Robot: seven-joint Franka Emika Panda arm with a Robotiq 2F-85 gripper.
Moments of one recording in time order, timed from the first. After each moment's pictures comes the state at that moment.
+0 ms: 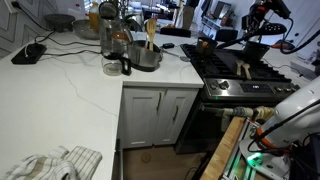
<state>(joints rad) -0.45 -0.10 -0.36 -1.76 0.44 0.99 0.01</state>
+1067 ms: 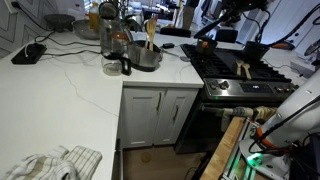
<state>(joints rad) -0.37 0.02 -0.33 -1.68 0.96 0.92 0.32</state>
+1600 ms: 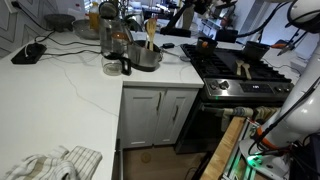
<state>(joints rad) -0.24 0.24 -0.21 -1.56 1.38 1.08 0.68</state>
